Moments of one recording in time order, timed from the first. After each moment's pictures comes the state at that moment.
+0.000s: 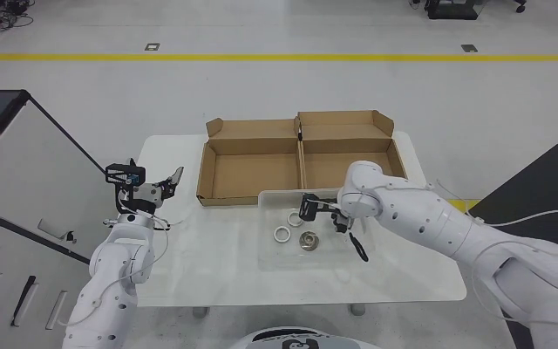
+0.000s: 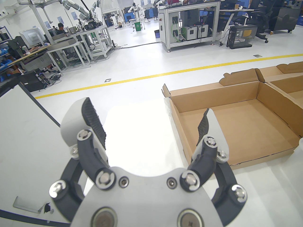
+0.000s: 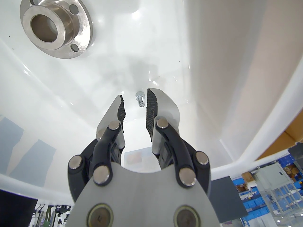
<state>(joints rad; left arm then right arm) 1.73 -1.15 -1.60 -1.80 1.33 0.00 0.00 -0.63 -1.00 0.29 -1.50 -0.70 -0.36 1.37</state>
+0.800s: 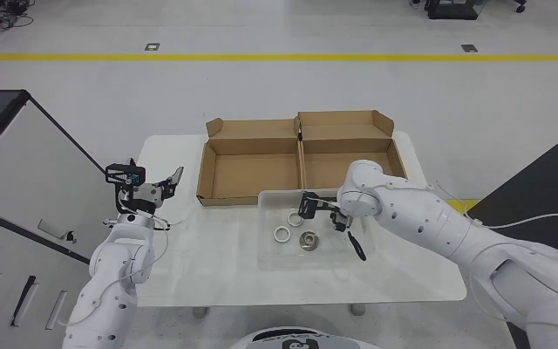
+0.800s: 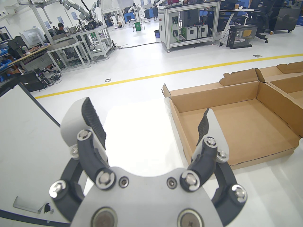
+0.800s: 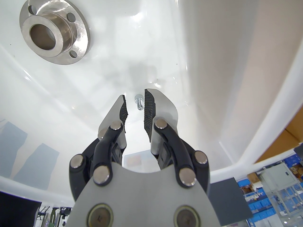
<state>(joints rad) 1.73 -1.15 -1.60 -1.80 1.33 0.00 0.00 -0.67 -1.00 0.34 -1.50 -0.71 -0.36 1.39</state>
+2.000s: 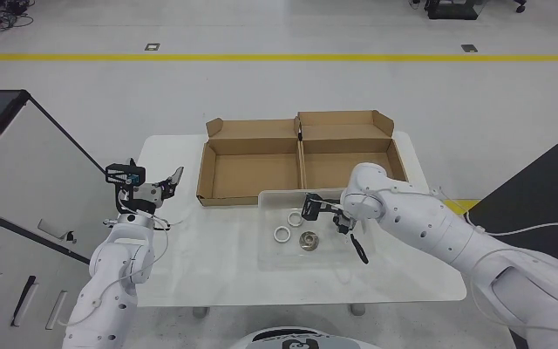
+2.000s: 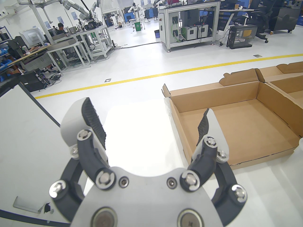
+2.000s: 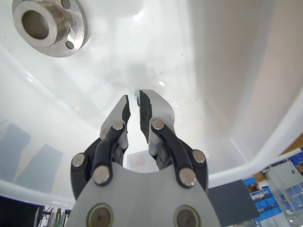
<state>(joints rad) 1.73 -1.15 -1.60 -1.80 1.33 0.00 0.00 -0.73 -1.00 0.40 -1.52 -0.74 -0.36 1.42</state>
